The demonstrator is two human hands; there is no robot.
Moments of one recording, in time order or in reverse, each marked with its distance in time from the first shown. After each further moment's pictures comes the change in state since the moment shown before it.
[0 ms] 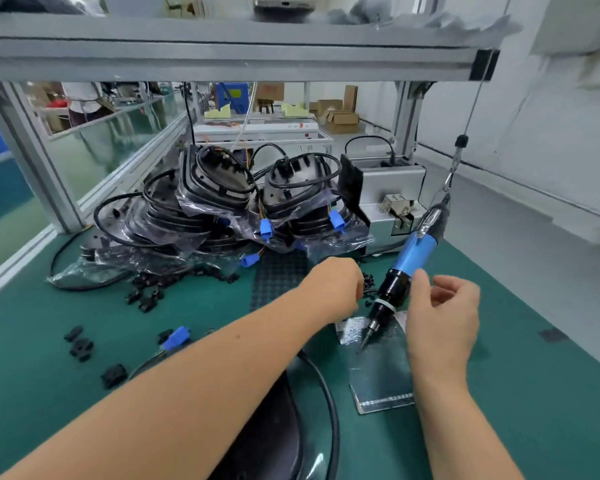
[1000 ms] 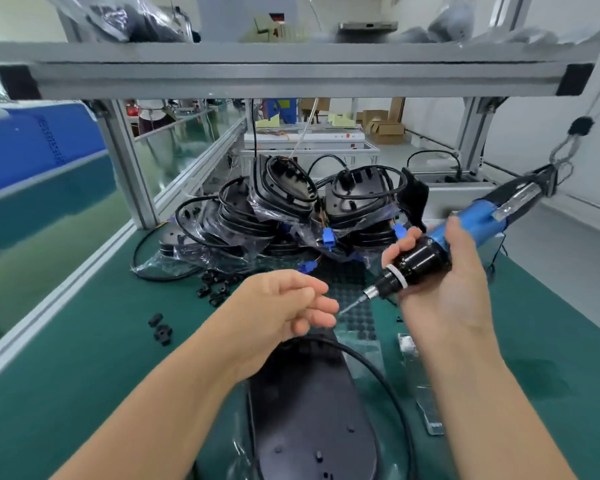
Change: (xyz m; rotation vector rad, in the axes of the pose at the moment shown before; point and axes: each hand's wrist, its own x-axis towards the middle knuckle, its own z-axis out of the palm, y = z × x) left_hand -0.150 -0.078 -0.046 -1.321 0.252 -0.272; right_hand -0.035 -0.091 0.055 1.261 -0.564 0.605
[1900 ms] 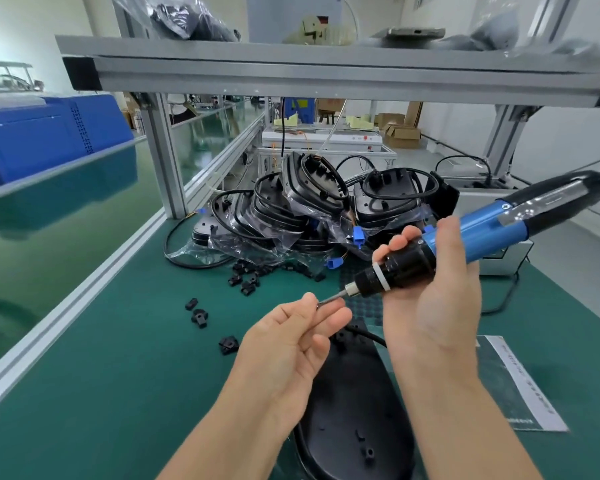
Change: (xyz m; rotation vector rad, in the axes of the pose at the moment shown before) left_hand -0.048 -0.022 0.010 -0.789 0.281 -0.055; right_hand -0.047 0.050 0.027 -0.152 -0.130 -0.255
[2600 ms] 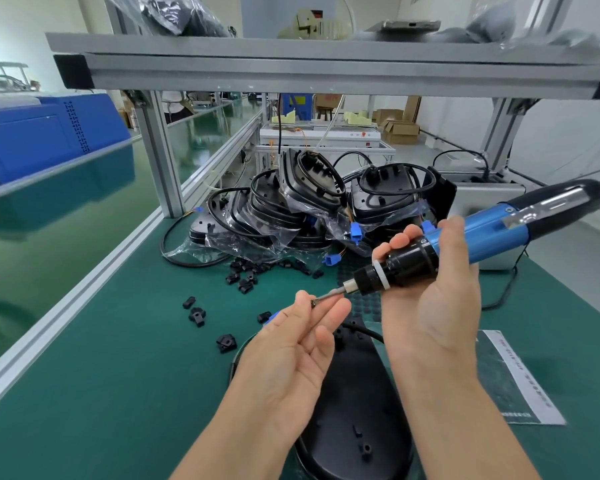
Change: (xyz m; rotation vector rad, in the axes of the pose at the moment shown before) left_hand -0.006 -0.006 0.005 -0.211 -0.016 -0.035; right_hand -0.004 -0.001 -0.002 0.047 0.055 0.015
